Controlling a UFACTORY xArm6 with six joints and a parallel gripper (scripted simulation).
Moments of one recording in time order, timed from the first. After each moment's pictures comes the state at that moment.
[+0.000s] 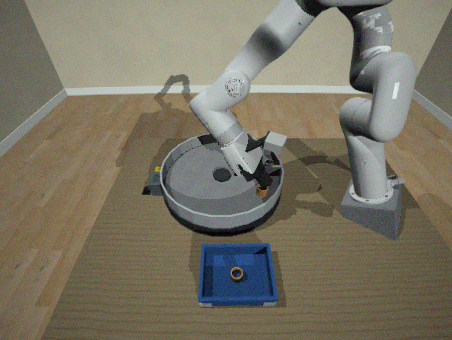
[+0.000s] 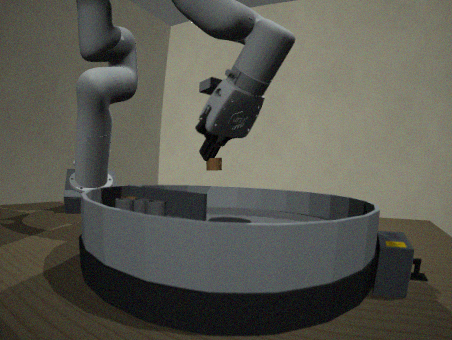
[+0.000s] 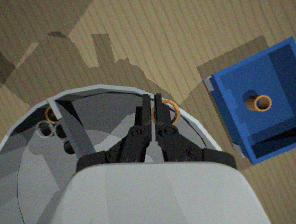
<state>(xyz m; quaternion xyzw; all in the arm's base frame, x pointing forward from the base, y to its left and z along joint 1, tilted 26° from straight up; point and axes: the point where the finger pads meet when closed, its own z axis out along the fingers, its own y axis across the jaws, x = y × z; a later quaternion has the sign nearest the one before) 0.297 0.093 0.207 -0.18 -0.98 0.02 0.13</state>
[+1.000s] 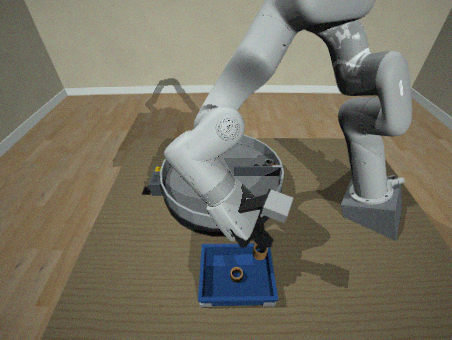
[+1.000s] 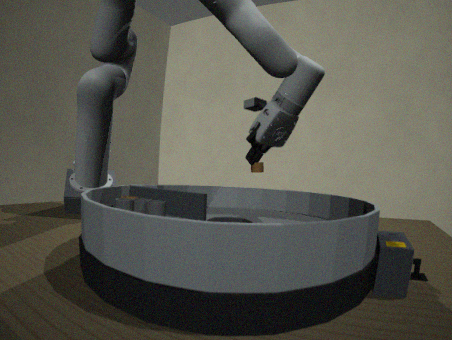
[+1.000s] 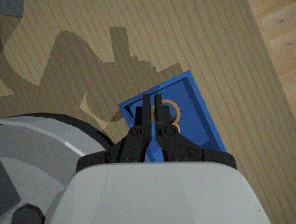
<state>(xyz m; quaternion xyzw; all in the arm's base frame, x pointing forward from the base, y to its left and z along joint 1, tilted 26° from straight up) 0.317 0.273 0.167 -0.18 -0.98 0.03 0.13</state>
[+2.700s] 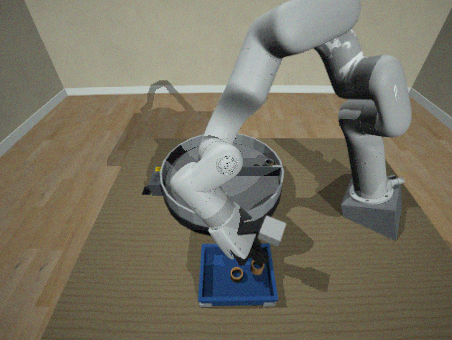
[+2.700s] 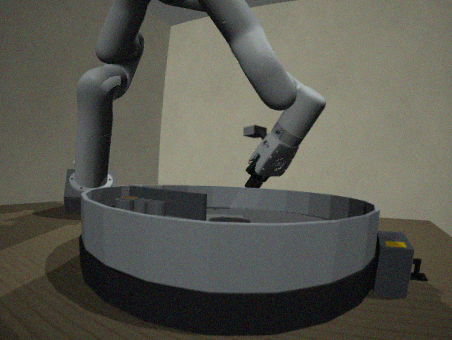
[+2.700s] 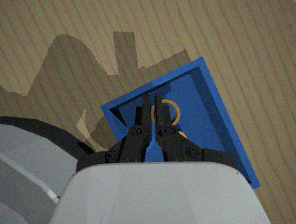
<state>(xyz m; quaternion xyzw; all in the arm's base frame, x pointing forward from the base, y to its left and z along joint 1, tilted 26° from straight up) 0.345 0.260 0.100 -0.18 -0.98 0.03 0.13</state>
